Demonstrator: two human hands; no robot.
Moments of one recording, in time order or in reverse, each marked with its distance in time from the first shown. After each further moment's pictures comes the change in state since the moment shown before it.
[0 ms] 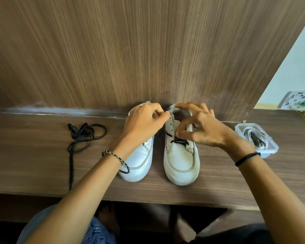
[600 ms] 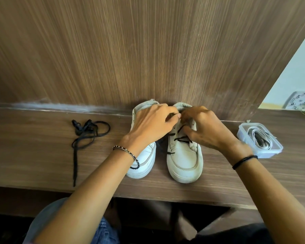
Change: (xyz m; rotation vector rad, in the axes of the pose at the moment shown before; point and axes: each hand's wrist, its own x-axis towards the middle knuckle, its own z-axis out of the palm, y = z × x) left_hand 0.001 0.008 0.006 0.426 -0.042 0.224; right_hand 0.005 0.003 0.018 -0.072 0.166 -0.042
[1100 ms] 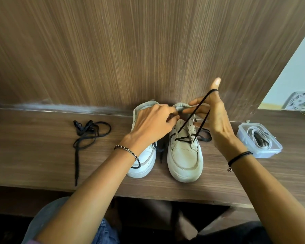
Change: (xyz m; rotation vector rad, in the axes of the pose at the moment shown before) left_hand -0.001 0.004 -0.006 0.002 0.010 0.010; right_hand 0.003 -0.032 -0.020 0.910 0.284 0.612
